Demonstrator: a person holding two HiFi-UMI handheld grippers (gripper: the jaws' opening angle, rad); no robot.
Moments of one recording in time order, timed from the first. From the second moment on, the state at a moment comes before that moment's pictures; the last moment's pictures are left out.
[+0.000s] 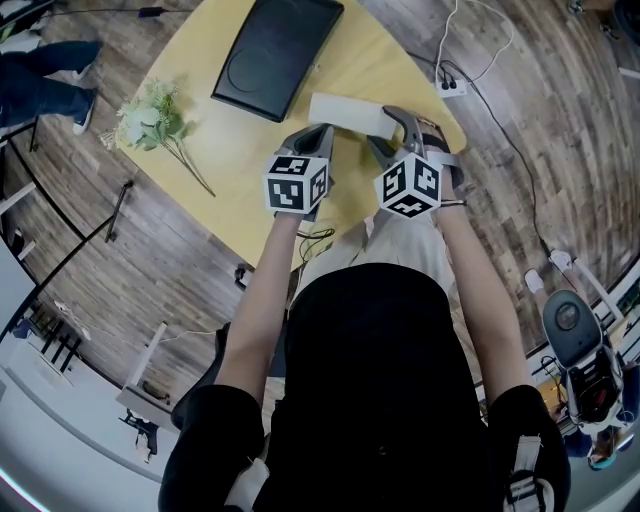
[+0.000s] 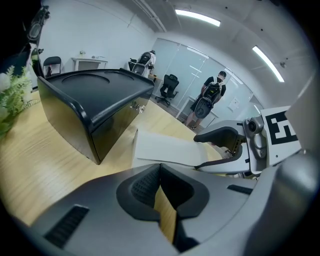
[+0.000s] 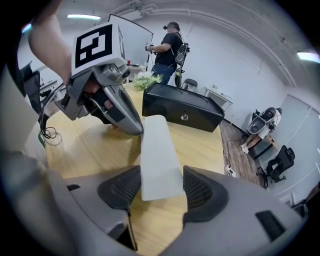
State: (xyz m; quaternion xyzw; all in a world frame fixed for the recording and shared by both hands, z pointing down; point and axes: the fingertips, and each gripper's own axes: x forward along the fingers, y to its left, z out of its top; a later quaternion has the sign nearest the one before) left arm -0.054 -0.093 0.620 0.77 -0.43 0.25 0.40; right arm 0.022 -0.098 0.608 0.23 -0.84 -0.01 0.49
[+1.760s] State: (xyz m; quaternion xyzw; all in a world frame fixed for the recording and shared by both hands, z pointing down) left arm -0.054 -0.091 0.621 0.76 -0.44 0.24 0.41; right arm 0.033 -0.149 0.564 0.33 -0.84 -0.03 0.44
